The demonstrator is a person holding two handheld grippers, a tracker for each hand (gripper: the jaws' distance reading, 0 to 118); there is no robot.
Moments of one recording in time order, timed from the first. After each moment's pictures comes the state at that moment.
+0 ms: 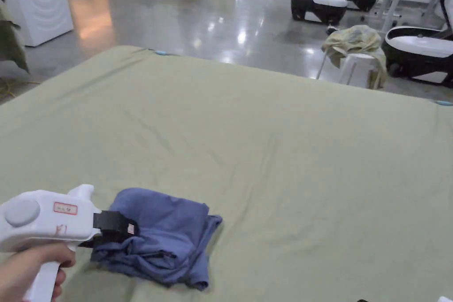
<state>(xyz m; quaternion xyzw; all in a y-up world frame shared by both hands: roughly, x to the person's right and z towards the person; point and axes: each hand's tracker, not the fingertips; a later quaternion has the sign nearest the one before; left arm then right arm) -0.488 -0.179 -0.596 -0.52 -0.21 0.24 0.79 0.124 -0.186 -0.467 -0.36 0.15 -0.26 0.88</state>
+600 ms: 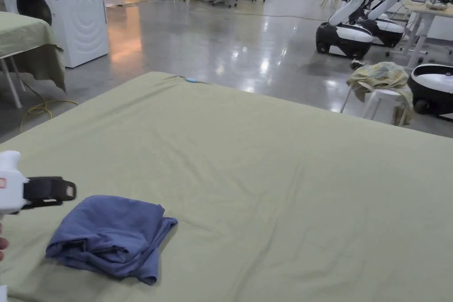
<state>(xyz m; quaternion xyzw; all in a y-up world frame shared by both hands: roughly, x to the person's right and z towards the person) -0.580 -0.065 -0.548 -0.37 -0.08 0.17 0.91 0.113 -0.154 -0.469 -0.33 0.17 -0.21 0.90</state>
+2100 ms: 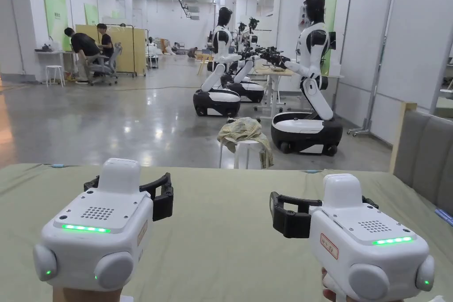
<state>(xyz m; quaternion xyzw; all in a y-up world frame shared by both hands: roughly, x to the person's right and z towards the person) -0.129 0.041 -0.536 0.00 -0.22 -0.03 0.97 0.180 0.028 -0.496 -0.04 0.03 0.00 1.00</state>
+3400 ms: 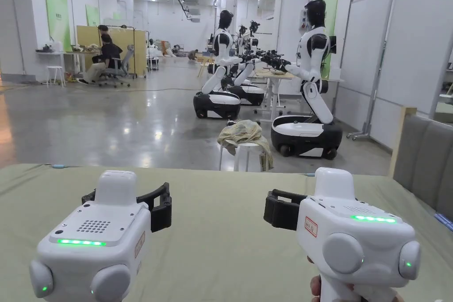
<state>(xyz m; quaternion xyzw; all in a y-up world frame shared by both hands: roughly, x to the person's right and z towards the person) -0.137 0.030 -0.528 -0.02 -0.22 0.00 0.98 0.147 0.057 -0.490 -0.13 -0.06 -0.05 0.99</state>
